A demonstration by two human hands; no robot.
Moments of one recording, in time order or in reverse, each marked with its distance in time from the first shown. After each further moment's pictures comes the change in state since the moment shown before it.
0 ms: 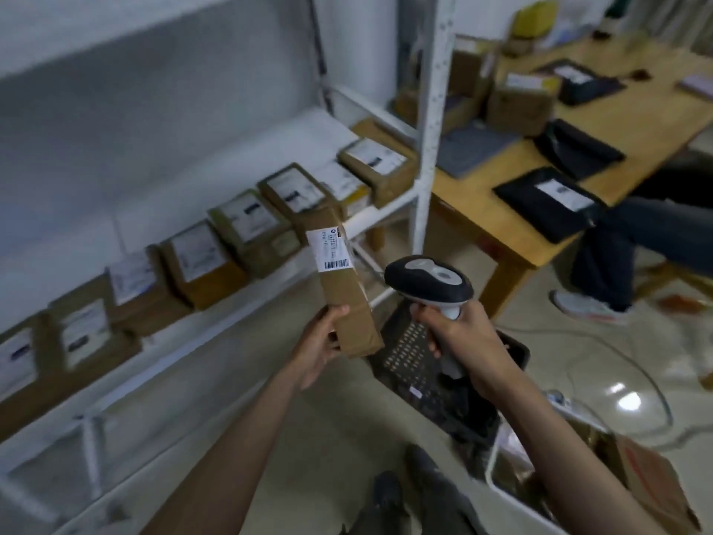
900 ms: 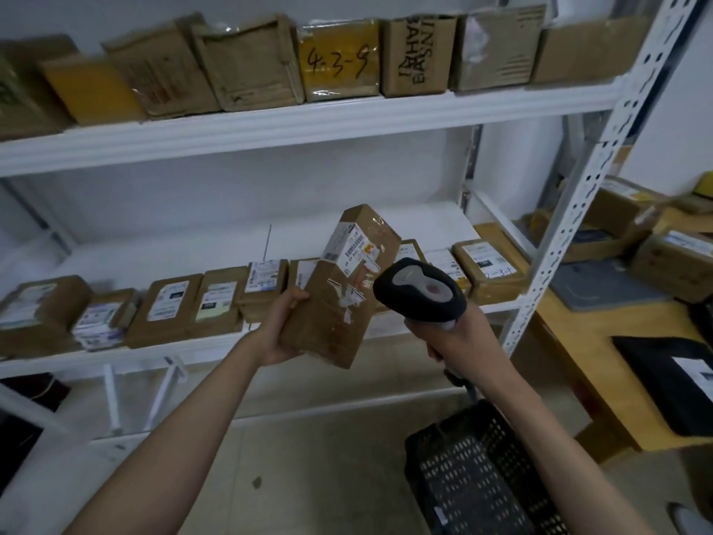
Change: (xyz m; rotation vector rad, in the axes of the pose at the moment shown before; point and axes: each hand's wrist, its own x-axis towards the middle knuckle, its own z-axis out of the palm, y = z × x) left_hand -0.093 0.105 -0.087 -0.332 0.179 0.199; right_hand 0.065 -0.107 0.040 -0.259 -0.500 -0.470
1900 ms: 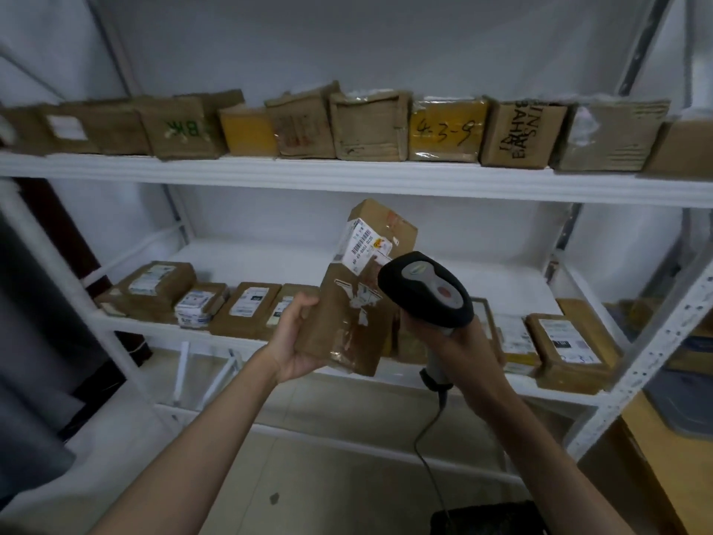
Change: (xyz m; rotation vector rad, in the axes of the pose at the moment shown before) left_hand -0.071 0.026 -0.003 -0.277 0.020 0.275; right_hand 0.046 -0.064 0.043 0.303 -0.215 -0.263
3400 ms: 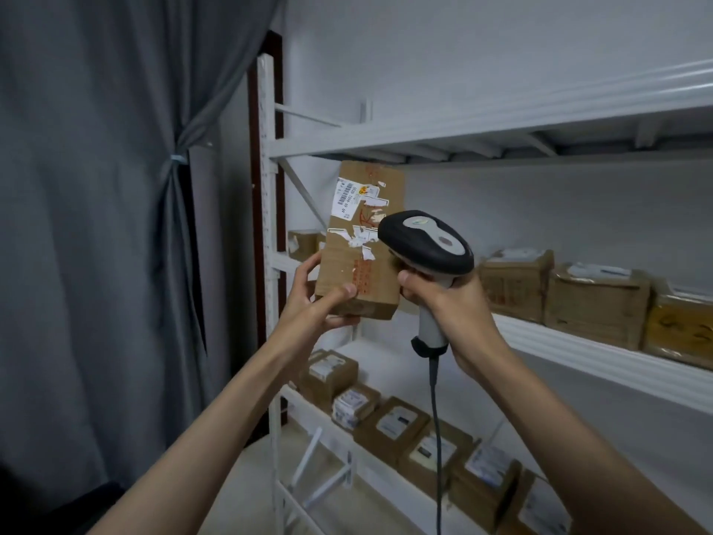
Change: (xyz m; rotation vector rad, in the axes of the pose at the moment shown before) left_hand -0.199 0.207 0.030 0.587 0.664 1.009; right_hand 0.161 -0.165 0.205 0.323 -0.365 -0.253
